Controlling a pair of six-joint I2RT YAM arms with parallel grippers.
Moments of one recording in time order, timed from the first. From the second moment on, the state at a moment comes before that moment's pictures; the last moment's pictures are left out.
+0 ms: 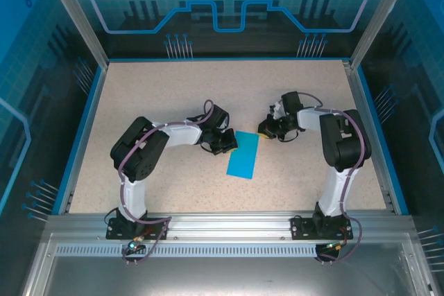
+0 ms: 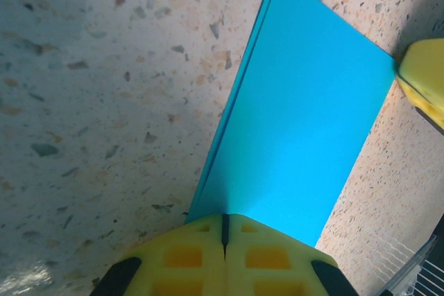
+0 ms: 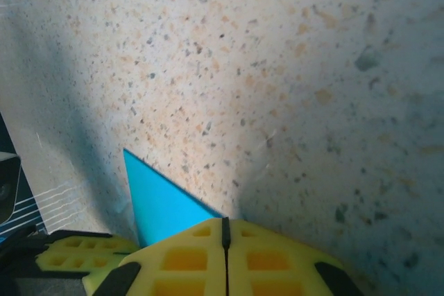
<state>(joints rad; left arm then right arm) -0.60 1.96 1.12 -0.22 0.42 -0.98 0.18 1.92 1.07 -0.33 -0.66 0.54</state>
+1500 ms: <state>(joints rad) -0.55 1.61 0.93 -0.36 0.28 -1.00 0.40 1.75 0.95 -0.42 -0.50 0.55</state>
